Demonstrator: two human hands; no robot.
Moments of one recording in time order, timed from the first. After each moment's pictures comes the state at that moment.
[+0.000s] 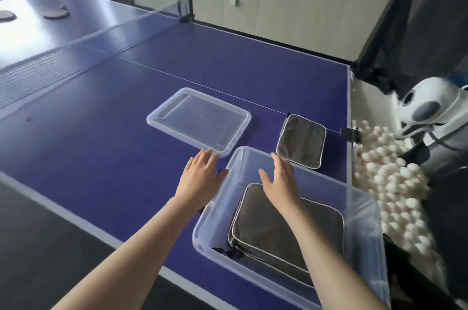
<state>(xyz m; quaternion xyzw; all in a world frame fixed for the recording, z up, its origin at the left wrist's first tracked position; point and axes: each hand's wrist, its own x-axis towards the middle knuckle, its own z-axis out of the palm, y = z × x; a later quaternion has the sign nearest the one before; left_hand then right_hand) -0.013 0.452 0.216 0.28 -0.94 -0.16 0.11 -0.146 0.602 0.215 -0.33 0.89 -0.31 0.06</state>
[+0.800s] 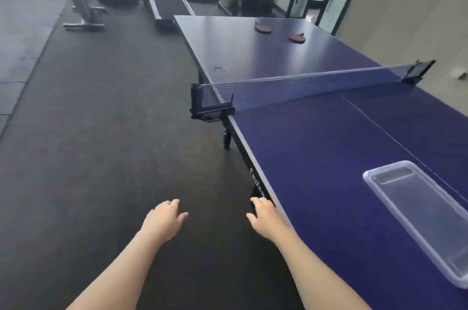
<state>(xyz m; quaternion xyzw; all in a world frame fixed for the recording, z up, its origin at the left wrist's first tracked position) 0.574 0.242 0.137 0.72 -0.65 -0.24 -0.06 0.309 0.236 0.150 -0.70 0.67 0.03 0.25</state>
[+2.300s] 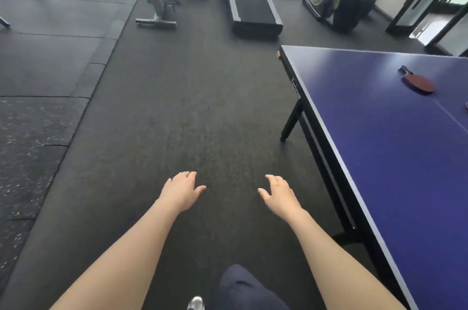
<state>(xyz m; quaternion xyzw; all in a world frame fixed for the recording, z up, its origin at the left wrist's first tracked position) 1.094 -0.512 0.144 0.76 -0.60 -0.25 -0.03 0.839 -0.567 0.141 -0.74 0.62 0.02 0.26</state>
